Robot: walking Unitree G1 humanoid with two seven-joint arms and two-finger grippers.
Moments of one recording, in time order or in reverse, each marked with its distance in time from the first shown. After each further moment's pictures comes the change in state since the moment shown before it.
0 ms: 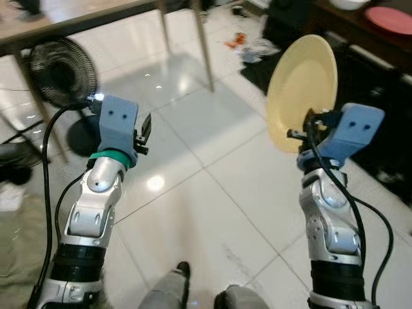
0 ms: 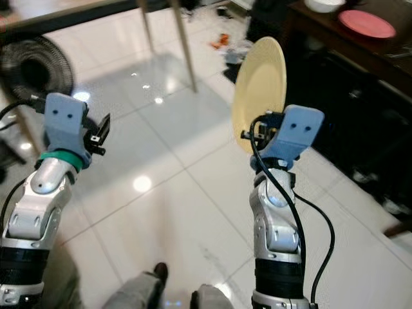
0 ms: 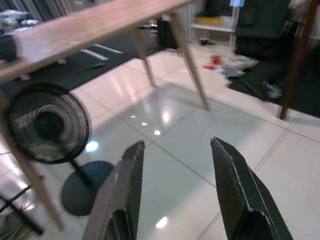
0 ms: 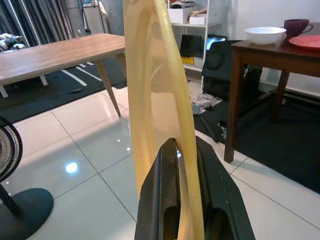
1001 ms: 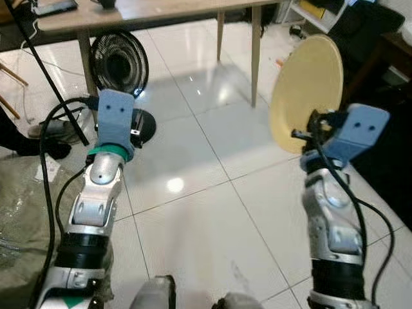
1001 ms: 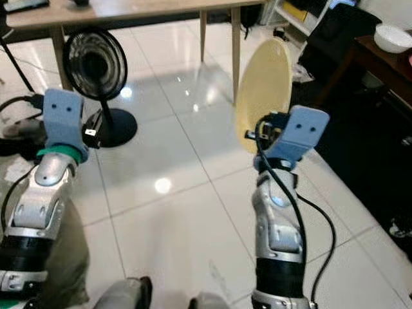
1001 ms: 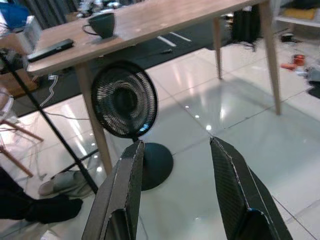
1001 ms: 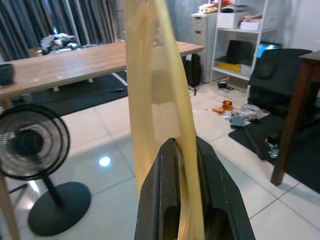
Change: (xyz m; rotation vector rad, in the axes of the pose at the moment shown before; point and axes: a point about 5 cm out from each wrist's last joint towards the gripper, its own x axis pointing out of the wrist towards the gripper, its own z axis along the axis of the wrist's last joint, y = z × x) left arm 0.012 0.013 -0.004 0.034 0.030 0.125; right arm 0.003 0.008 0.001 0.028 -0.004 0.031
